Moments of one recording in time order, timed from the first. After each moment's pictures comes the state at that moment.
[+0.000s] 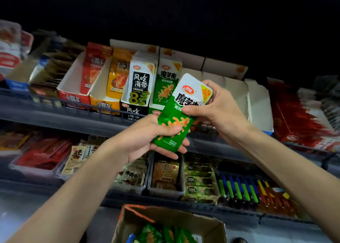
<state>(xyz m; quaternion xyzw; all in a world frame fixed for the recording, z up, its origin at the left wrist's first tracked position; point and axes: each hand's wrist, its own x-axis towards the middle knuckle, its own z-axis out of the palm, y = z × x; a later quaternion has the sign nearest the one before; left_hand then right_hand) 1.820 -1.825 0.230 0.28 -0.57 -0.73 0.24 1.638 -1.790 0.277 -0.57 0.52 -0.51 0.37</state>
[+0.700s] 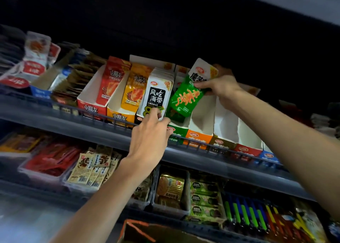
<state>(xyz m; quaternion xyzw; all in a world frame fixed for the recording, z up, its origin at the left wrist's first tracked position) 1.818 -1.859 0.205 0.53 -0.79 0.00 0.29 1.634 -1.912 0.323 -0.52 0.62 -0.51 0.29</state>
